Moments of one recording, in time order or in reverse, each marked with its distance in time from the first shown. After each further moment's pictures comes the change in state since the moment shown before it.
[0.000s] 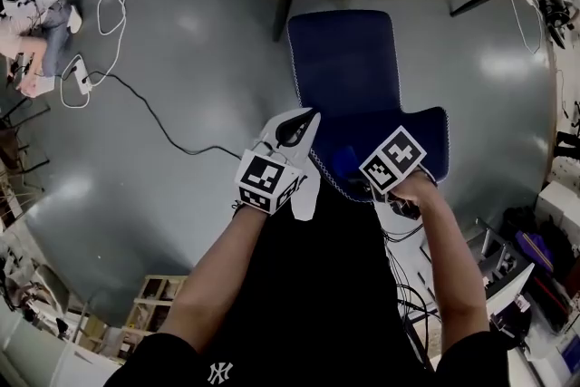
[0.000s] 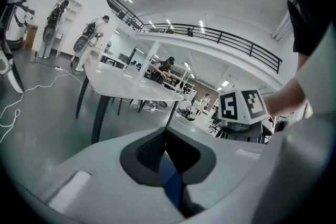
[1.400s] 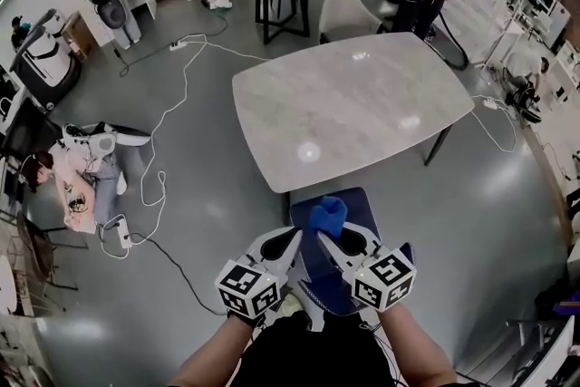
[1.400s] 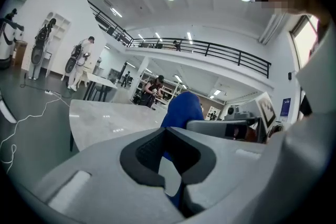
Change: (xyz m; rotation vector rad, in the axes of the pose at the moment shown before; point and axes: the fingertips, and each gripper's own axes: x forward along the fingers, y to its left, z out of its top) left arm -0.066 -0.090 0.232 0.099 -0.128 -0.061; right arm -0.324 0.156 0.110 -0.332 -1.426 -0.246
